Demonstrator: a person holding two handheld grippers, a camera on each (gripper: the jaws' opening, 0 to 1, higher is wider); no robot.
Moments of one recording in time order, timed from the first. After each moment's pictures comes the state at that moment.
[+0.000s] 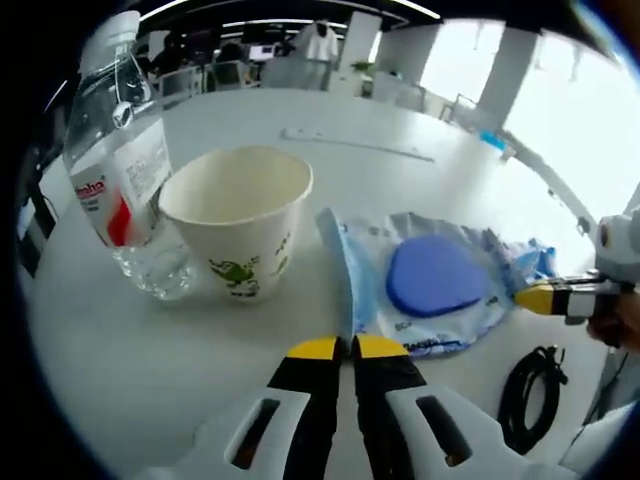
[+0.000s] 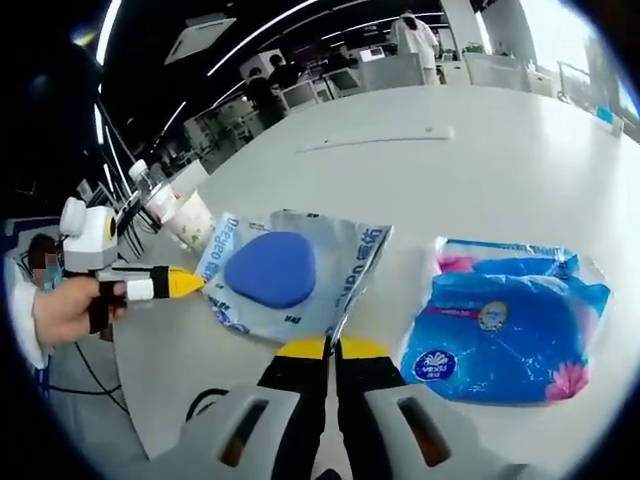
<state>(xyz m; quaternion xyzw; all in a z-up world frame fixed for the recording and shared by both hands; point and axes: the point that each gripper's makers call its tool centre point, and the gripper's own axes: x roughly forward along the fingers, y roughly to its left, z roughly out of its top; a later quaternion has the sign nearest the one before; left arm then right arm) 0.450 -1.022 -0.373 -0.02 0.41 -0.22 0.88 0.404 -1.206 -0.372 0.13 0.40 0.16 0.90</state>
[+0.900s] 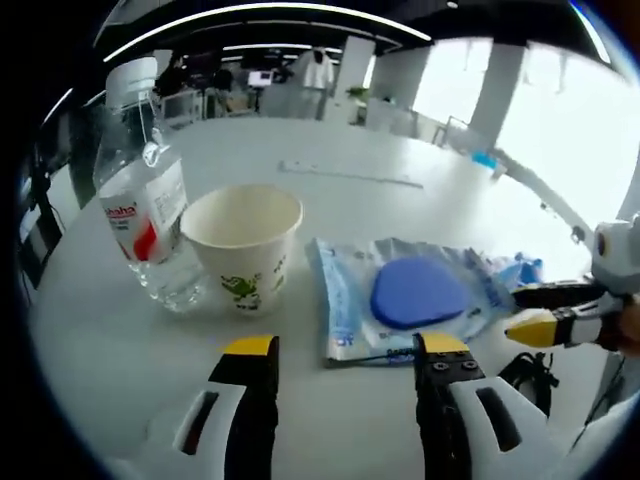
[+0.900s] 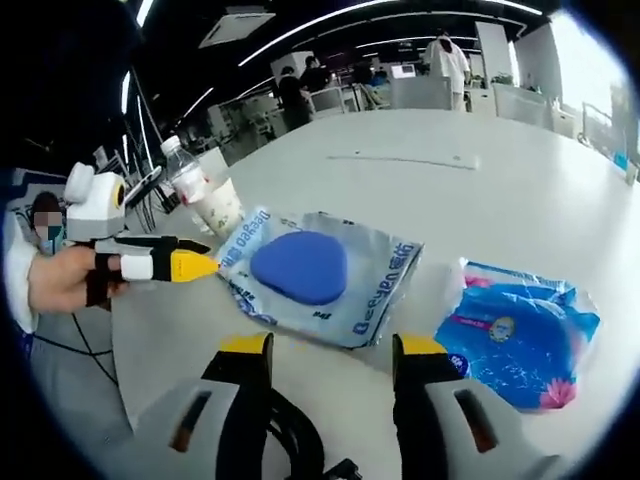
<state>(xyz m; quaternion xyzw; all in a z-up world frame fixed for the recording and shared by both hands) 0.443 -1.022 -0.348 -0.03 0.35 -0.23 0.91 0.390 -1.186 -0.352 0.07 0.36 0.21 0.91</state>
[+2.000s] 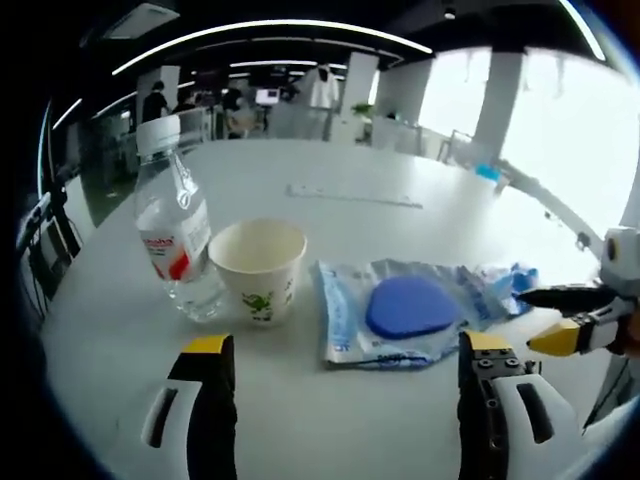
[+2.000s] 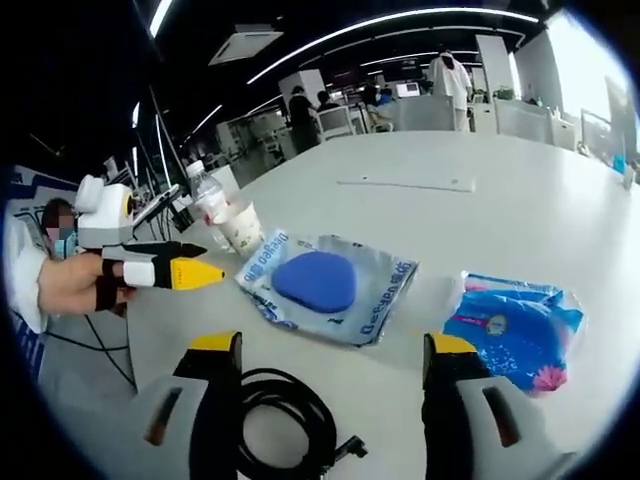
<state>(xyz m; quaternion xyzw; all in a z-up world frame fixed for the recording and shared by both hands) 0.437 -1.015 -0.317 -0.02 0.32 -0.21 0.92 0.378 -1.196 -0.321 0.08 0.32 0.21 0.92</state>
